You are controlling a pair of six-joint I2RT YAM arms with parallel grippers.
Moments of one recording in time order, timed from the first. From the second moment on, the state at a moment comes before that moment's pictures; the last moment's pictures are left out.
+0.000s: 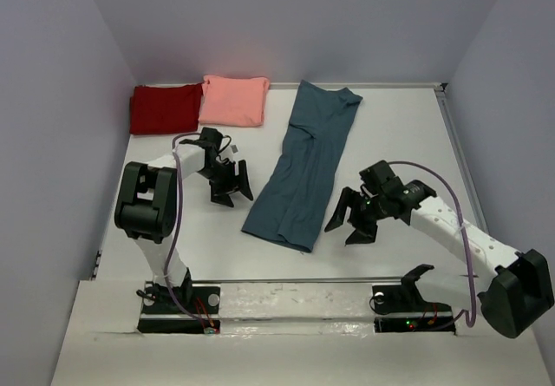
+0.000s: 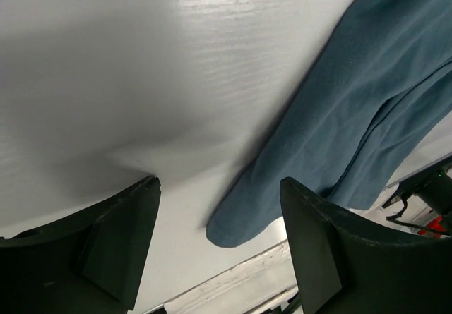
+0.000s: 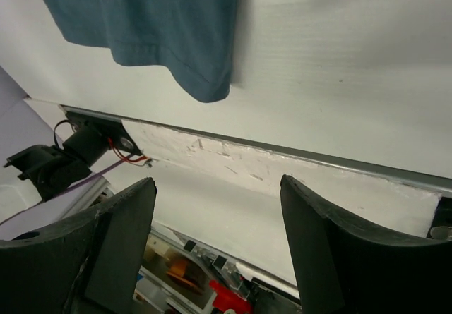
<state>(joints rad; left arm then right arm) -0.22 1.80 1.11 -0.69 0.46 -0.33 0.51 1.13 0.82 -0.83 -0.41 0.95</state>
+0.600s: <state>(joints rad) -0.22 1.63 0.91 -0.59 0.49 -0.34 0.76 1.18 0.62 -0.50 -0.22 1.16</state>
